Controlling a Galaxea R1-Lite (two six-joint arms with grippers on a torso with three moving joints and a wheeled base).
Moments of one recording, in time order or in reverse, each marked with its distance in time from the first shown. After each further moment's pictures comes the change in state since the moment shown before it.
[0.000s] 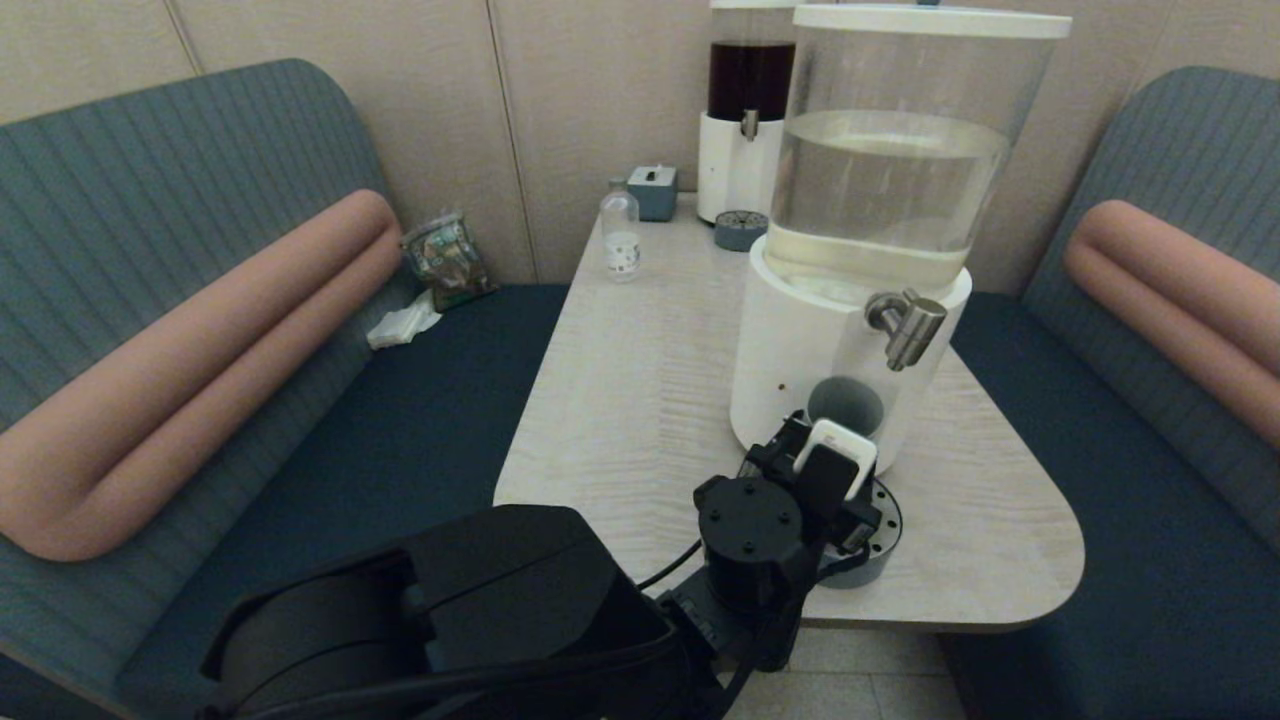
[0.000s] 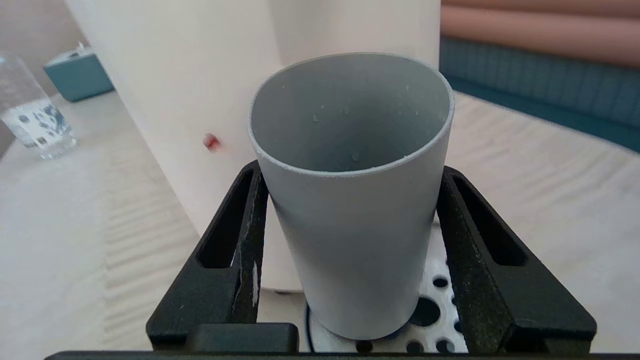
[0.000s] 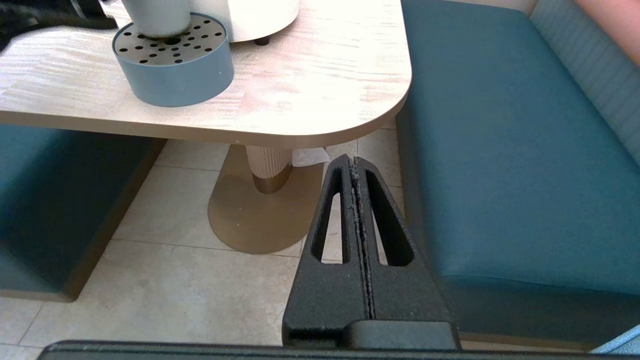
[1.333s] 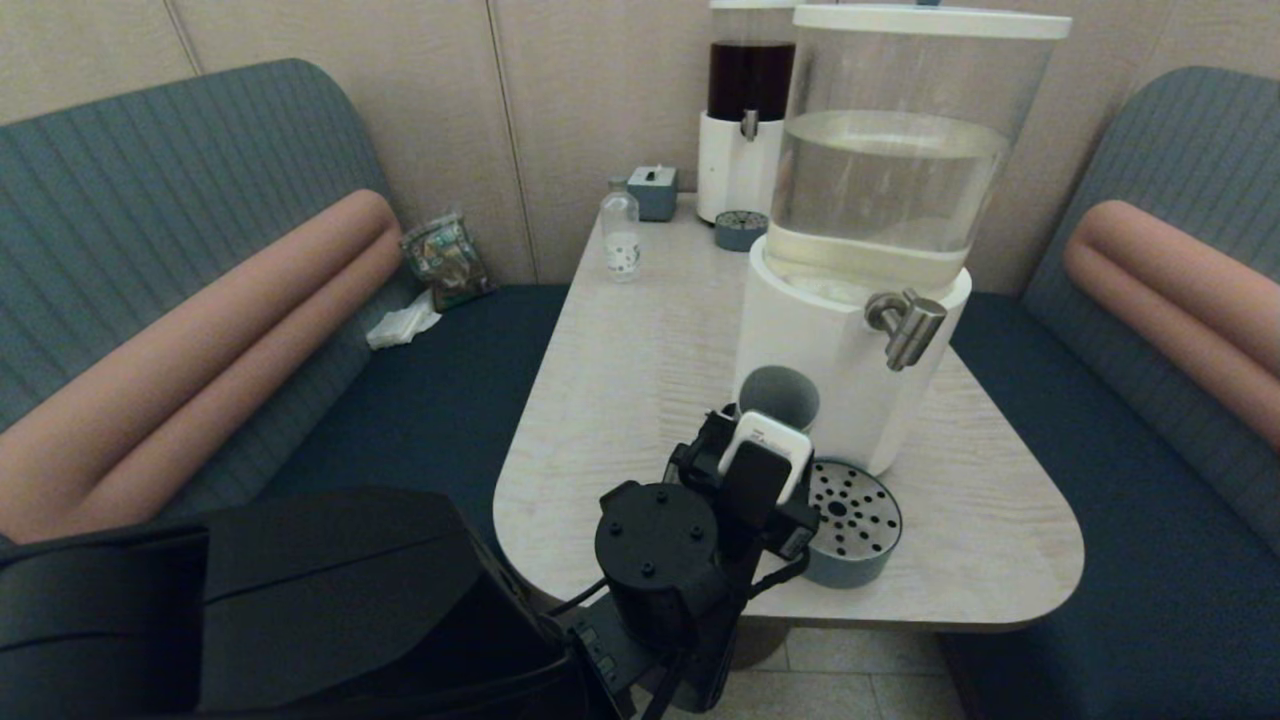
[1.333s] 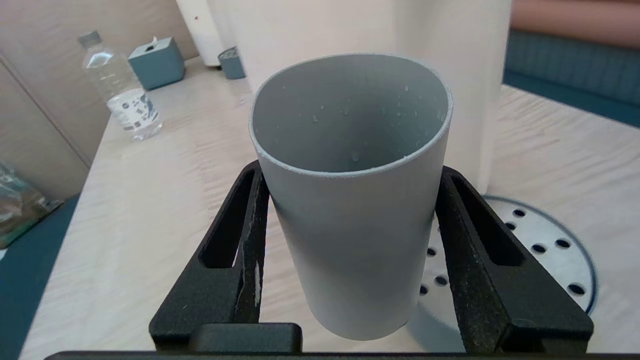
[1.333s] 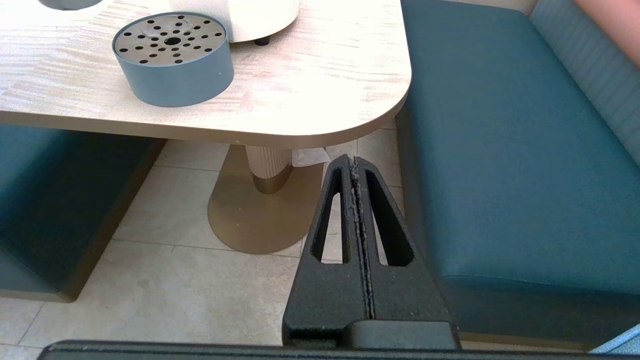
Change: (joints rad) left arm 0.003 -0.216 0.341 -0.109 0.104 0.033; right arm 0.000 0.000 0.000 0.000 0.000 0.000
